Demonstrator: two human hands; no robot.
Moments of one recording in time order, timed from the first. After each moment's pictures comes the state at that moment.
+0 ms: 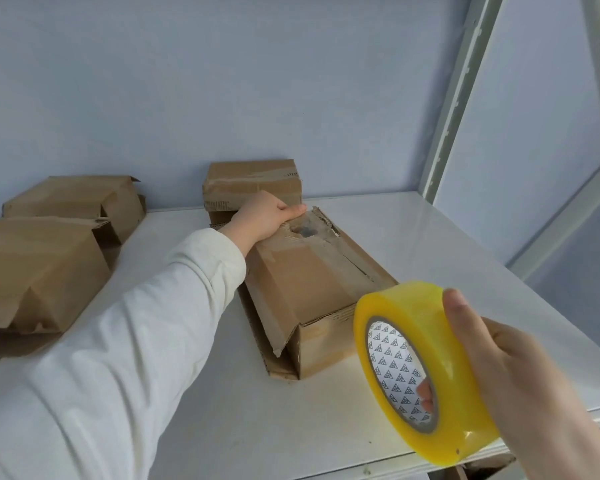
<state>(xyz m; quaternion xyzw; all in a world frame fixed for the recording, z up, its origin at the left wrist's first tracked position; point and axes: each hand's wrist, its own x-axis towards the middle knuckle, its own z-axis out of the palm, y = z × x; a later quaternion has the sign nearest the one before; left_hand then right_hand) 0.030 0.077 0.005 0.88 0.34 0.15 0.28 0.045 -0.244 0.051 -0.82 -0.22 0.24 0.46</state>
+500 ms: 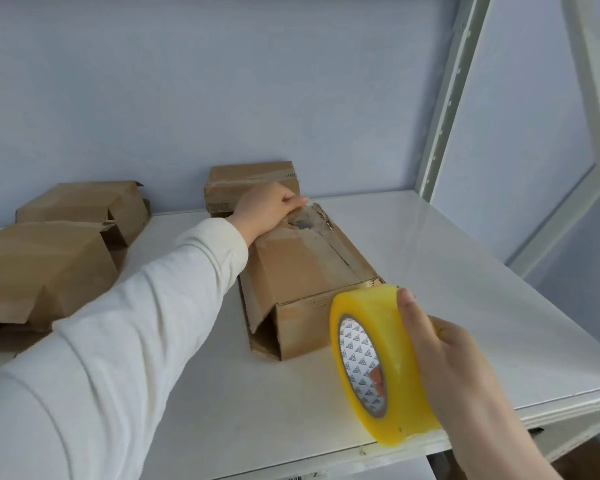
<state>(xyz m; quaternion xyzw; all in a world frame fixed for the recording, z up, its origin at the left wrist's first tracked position) 0.034 0.069 0.016 0.92 0.30 0.18 0.18 0.028 -0.234 0.029 -0.79 -0.19 0.29 0.50</state>
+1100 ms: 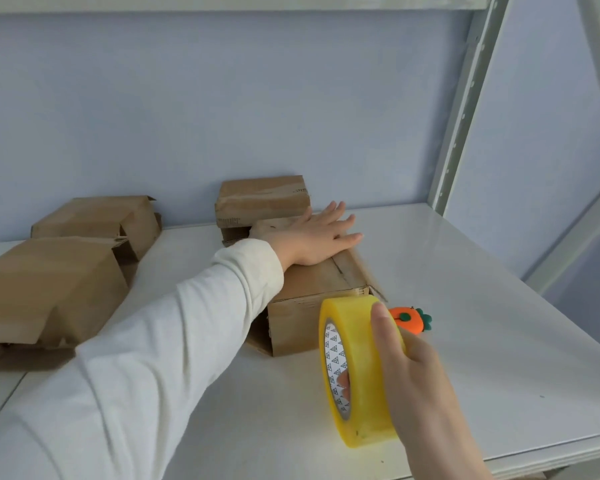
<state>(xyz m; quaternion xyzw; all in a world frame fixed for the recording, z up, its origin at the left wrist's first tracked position) 0.058 0.029 0.025 0.98 0.20 -0.05 0.07 0.018 -0.200 0.021 -0.71 -0.16 0.33 0.61</state>
